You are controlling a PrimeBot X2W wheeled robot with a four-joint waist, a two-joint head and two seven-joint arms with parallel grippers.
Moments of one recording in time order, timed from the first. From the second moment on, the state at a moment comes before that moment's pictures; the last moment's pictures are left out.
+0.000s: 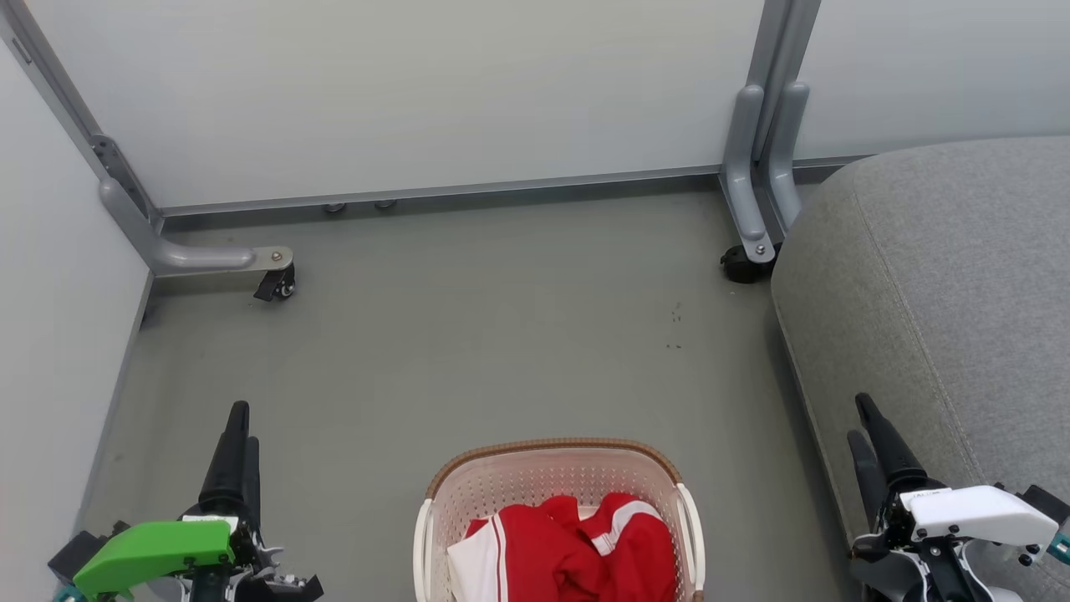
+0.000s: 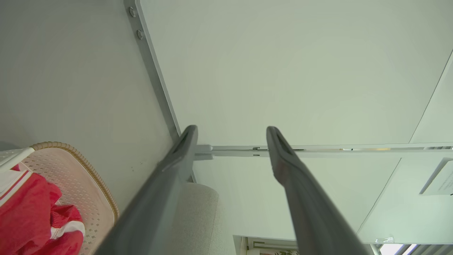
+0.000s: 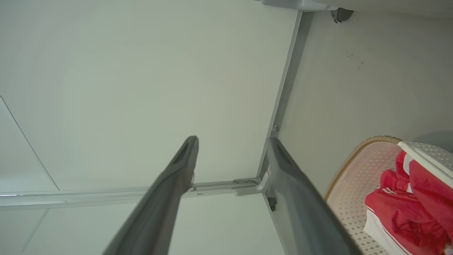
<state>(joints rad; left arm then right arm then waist) -0.07 0.04 0.07 0.28 -1.56 -0.13 0.06 -0.07 -0.03 -0.07 0.28 1.54 0.13 0.07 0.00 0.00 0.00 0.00</state>
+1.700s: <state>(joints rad) 0.05 0.04 -0.05 0.12 -0.65 -0.13 -0.12 0.04 -0.04 0.06 0.14 0.61 0.13 -0.12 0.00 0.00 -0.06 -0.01</state>
